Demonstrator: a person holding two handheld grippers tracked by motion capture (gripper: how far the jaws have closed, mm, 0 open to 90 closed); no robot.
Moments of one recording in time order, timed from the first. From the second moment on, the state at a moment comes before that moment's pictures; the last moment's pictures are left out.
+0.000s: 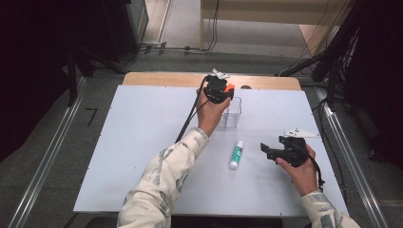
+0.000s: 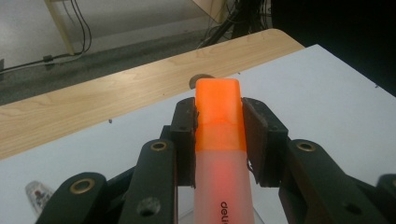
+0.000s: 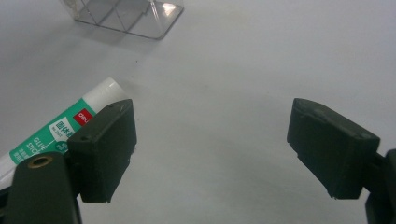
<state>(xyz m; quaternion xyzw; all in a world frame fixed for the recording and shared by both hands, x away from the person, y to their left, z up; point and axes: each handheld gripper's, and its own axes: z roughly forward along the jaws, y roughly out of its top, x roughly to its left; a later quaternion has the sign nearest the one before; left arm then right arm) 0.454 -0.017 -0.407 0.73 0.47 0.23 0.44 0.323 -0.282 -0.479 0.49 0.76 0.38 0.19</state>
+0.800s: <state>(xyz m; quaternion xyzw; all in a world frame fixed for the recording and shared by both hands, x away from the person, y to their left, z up) 0.472 -0.025 -0.408 0.73 0.47 0.22 0.45 0.323 -0.282 -0.479 0.49 0.76 0.38 0.18</state>
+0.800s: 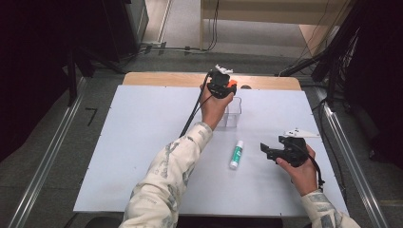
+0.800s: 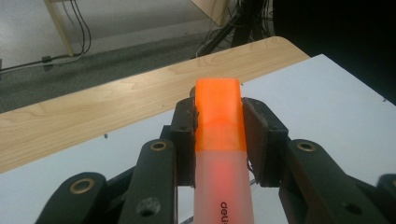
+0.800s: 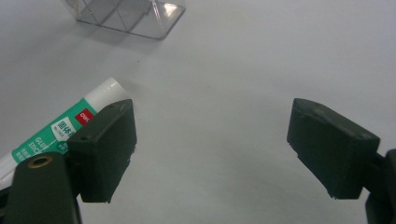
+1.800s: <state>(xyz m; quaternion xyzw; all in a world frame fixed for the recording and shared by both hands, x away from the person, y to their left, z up) 0.470 -0.027 -0.407 0.73 0.47 0.22 0.45 0.323 -0.282 -0.479 0.49 0.77 0.38 0.18</state>
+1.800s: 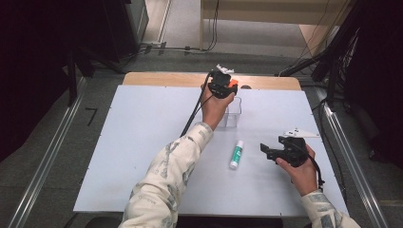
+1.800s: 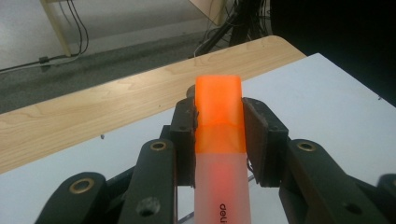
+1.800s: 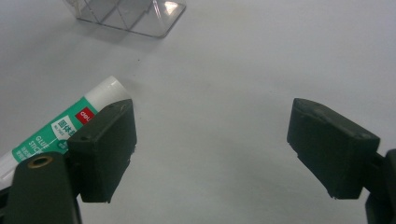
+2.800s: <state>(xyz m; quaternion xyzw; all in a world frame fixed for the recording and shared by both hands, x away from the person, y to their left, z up) 0.436 -0.012 -0.418 0.74 0.46 0.21 0.44 0.323 -0.279 -0.481 0.49 0.77 0.37 0.18</state>
